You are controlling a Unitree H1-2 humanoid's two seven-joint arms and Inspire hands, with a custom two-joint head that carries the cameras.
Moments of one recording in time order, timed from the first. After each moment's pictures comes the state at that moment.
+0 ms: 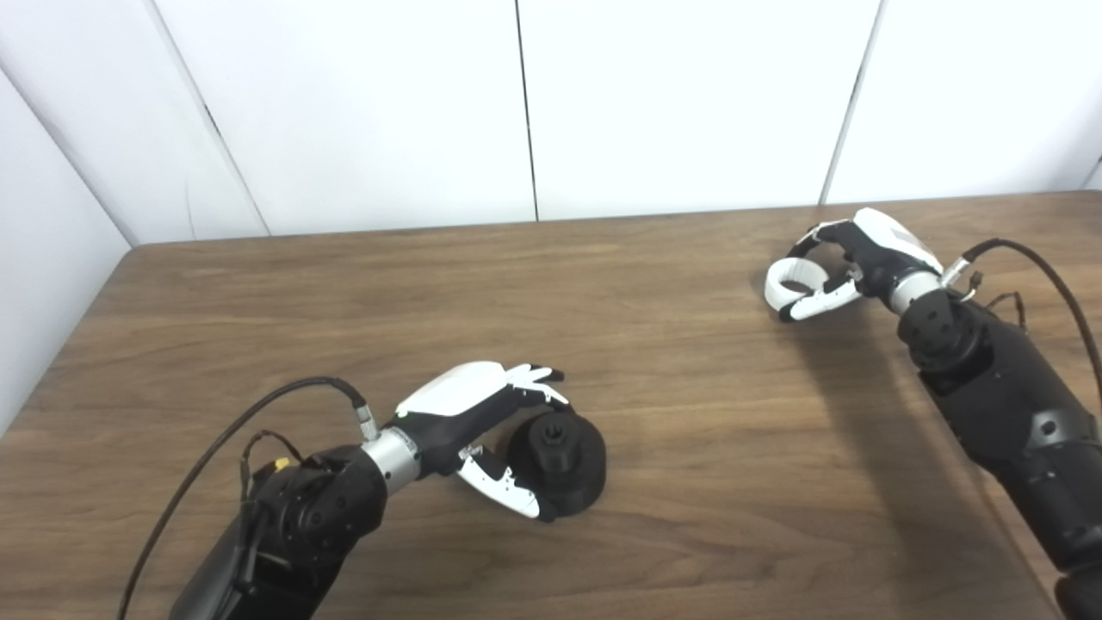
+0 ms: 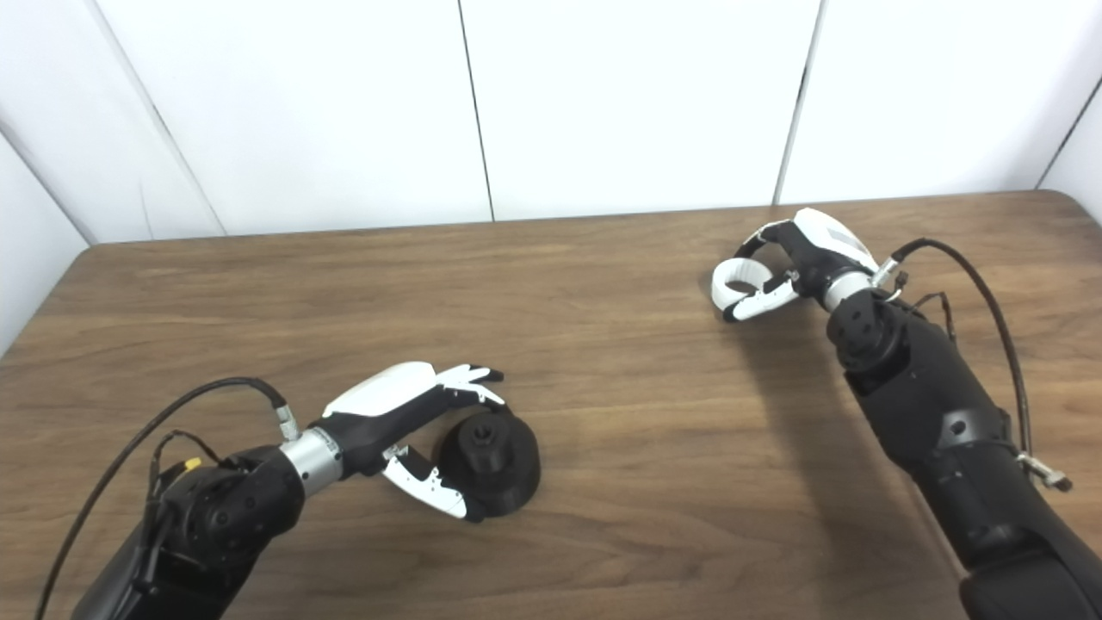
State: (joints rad) left arm -0.26 0.42 -0.38 -0.27 0.56 0.22 -0.59; right arm -0.65 -0.46 0.27 0.47 -0.53 0.25 0.13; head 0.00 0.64
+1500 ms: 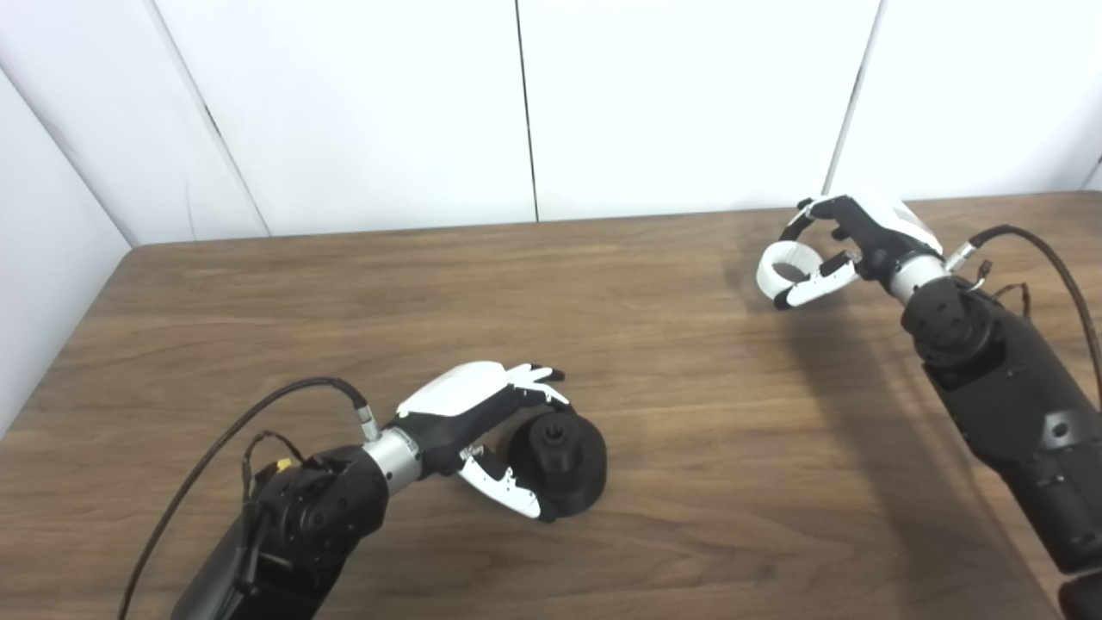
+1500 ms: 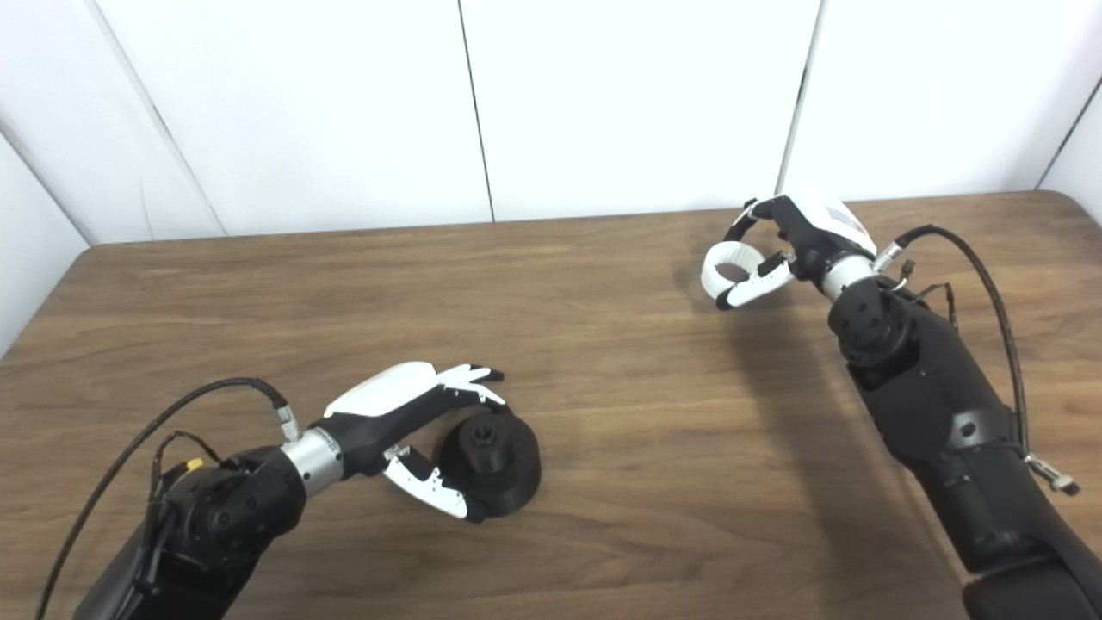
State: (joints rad) left arm -0.26 0.42 -0.39 -0.27 0.57 0.22 -0.59; right arm -0.63 -0.47 0.23 0.34 -0.52 0.23 0.15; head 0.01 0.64
